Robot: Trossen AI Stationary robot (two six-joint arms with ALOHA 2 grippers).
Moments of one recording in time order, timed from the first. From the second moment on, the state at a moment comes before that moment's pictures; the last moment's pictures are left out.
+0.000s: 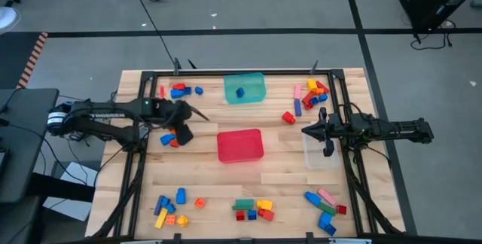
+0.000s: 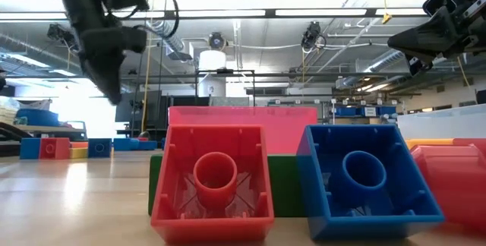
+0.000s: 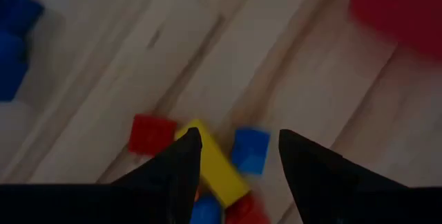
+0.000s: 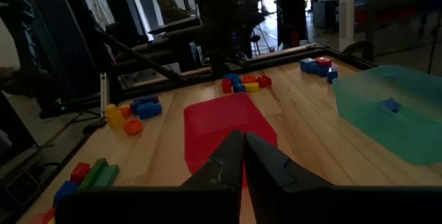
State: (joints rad) left arm 0.17 1.06 0.73 -0.88 -0.14 -0.38; right arm 0.04 0.01 0.07 -0.13 0.08 0.23
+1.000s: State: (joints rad) left arm 0.17 1.17 0.57 -0.66 -0.09 -0.27; right arm 0.04 0.01 0.07 -0.13 0.08 0.23
